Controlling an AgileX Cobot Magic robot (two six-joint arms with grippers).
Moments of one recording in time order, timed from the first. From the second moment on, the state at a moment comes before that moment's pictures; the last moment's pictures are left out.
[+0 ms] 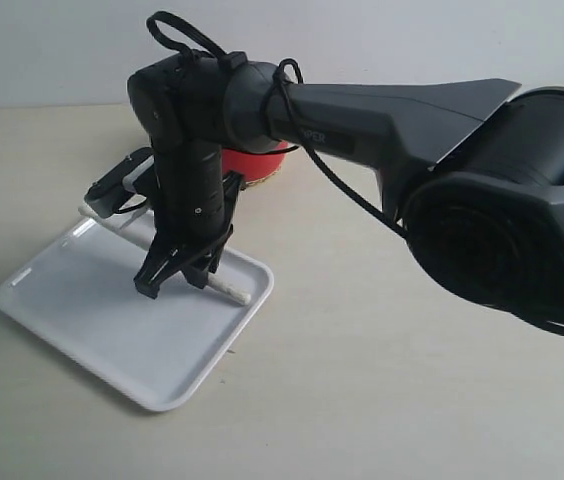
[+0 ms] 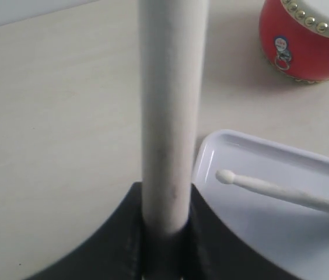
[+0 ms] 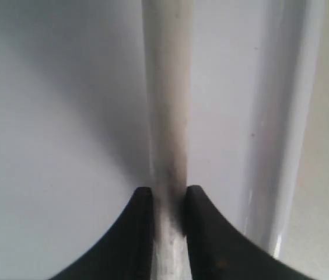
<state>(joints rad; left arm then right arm) -0.04 1.43 -1.06 -0.25 0.59 0.45 0.83 2.48 -2.11 0.02 1.22 -0.26</state>
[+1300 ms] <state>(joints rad) -0.04 1.43 -0.97 -0.47 0.51 0.64 0.83 2.41 -2.11 0.03 1.22 -0.25</state>
